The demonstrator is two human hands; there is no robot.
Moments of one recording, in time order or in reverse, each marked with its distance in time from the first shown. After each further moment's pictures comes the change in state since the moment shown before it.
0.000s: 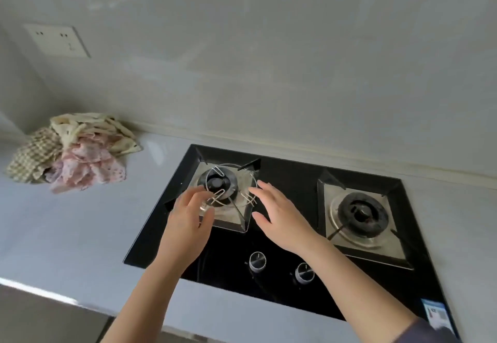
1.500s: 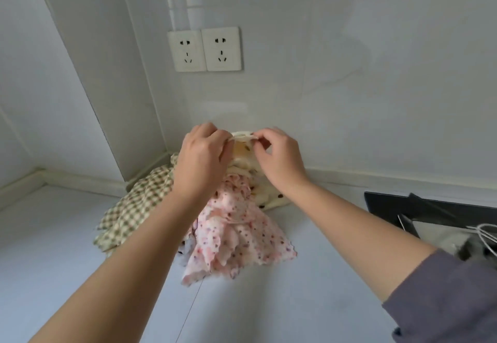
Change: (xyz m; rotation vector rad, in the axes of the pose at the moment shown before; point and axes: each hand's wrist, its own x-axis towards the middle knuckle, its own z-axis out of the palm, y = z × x) left_hand 0.298 -0.411 -0.194 0.273 0.579 0.574; right_hand 0.486 -0.252 0.231 0.240 0.820 -0.305
